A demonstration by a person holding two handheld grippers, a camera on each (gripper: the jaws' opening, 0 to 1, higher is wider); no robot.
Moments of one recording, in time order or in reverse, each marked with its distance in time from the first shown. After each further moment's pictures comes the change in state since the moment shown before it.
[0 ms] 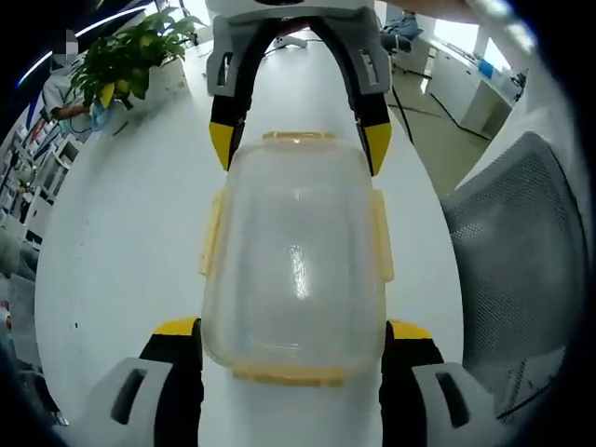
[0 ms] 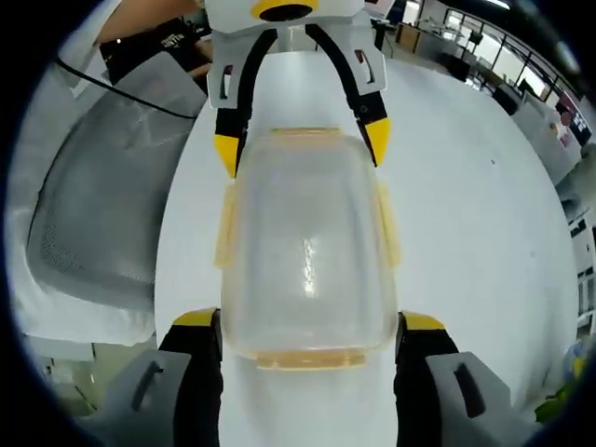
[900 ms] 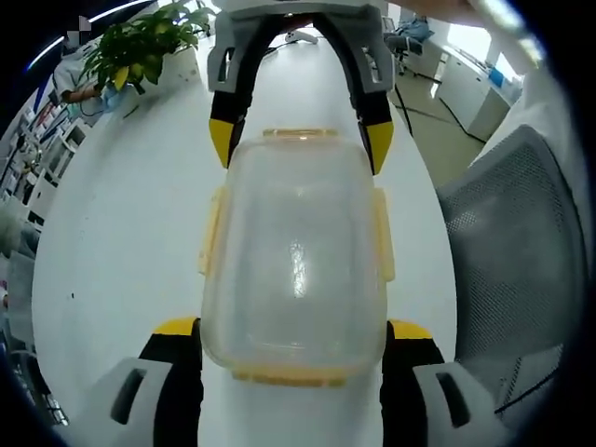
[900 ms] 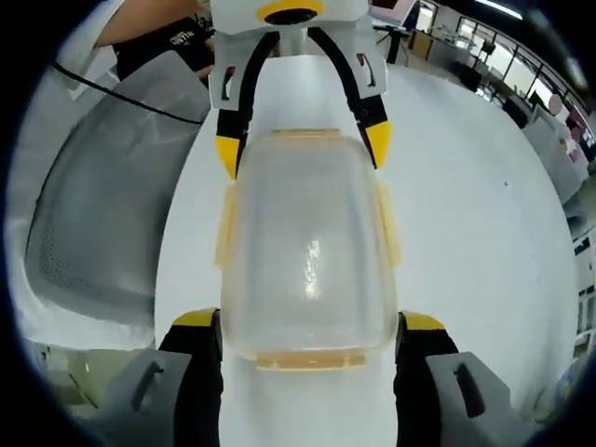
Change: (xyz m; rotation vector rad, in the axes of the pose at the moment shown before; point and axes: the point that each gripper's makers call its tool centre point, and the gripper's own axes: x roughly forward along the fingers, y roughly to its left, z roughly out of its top) left arm -0.014 -0.010 -0.032 -0.070 0.011 0.013; right arm 0.014 0.006 0.032 -0.064 -0.013 0.030
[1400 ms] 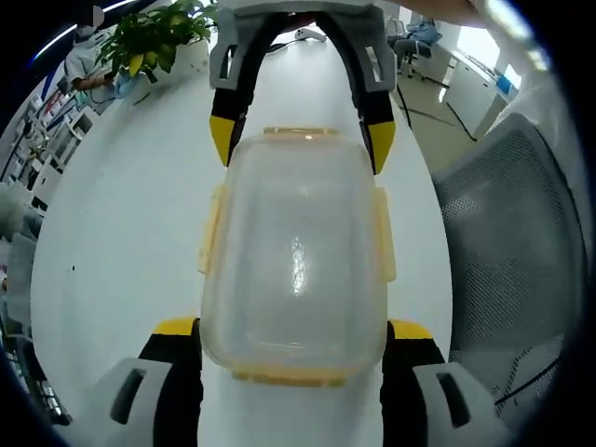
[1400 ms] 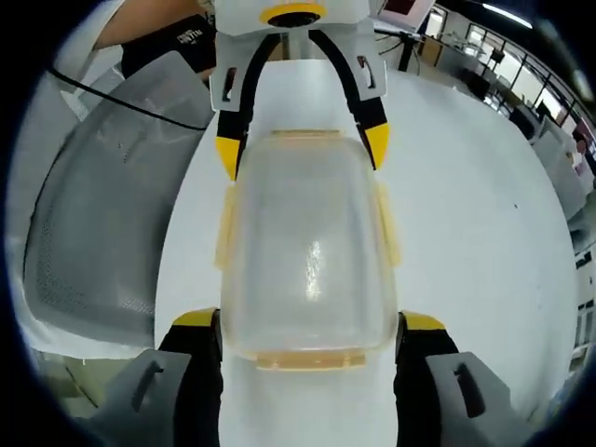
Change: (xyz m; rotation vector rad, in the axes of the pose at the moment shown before) left arm -0.012 -0.005 -0.030 -0.042 0.007 0.012; right arm 0.014 0.004 0.028 -0.034 0.002 0.011
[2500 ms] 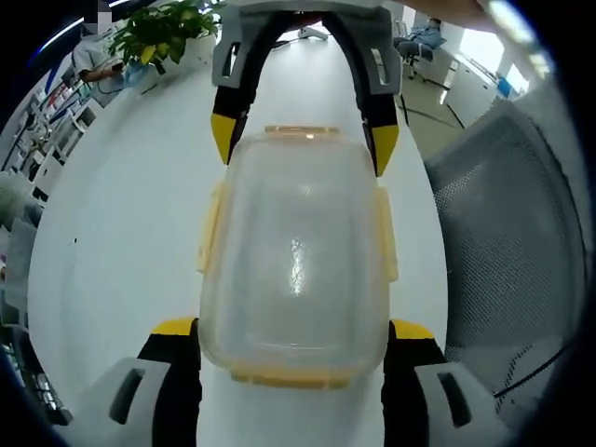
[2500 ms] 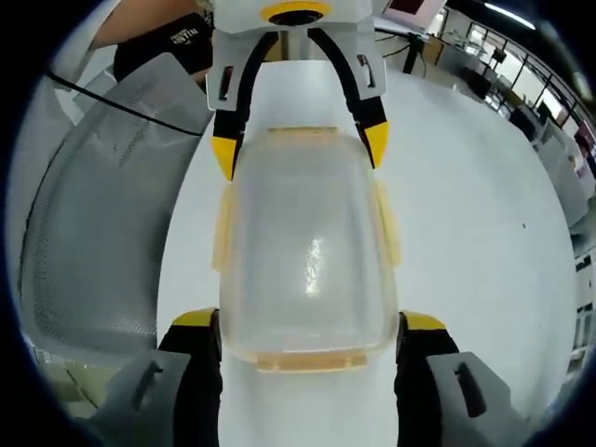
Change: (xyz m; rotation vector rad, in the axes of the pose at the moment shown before) left arm -0.010 -0.003 -0.036 -0.012 0.006 -0.009; right arm 0.020 0.007 0.032 0.005 0.011 -0.003
